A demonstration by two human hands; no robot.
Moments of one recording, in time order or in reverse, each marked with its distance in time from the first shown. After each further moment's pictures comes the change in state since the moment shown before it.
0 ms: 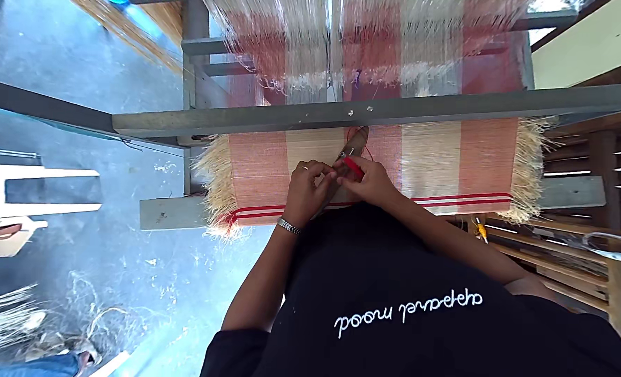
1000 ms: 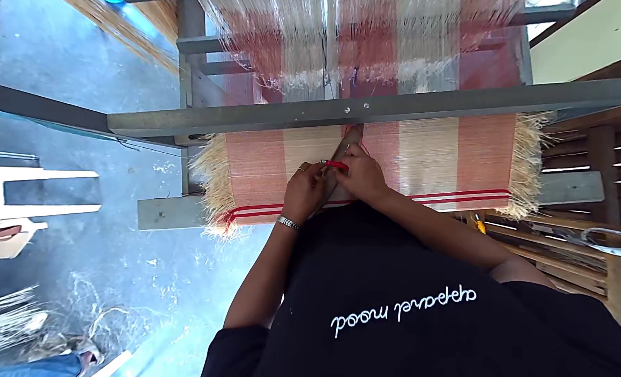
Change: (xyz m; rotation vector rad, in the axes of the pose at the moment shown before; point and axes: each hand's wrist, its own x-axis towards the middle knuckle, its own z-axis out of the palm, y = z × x) left_hand -0.004 -0.012 0.007 0.181 -0.148 -0.196; right_hand 0.017 0.001 0.015 -0.575 0.055 0.050
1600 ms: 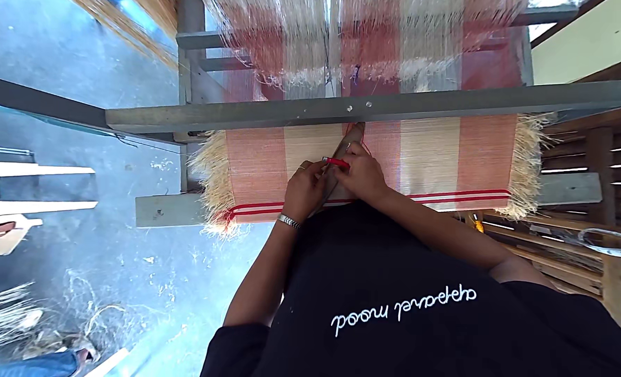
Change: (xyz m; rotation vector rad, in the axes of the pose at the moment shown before) left_hand 0.000 -0.003 0.002 -0.009 0.013 0.014; right_hand -0.001 -0.001 0.003 0.025 0.023 0.003
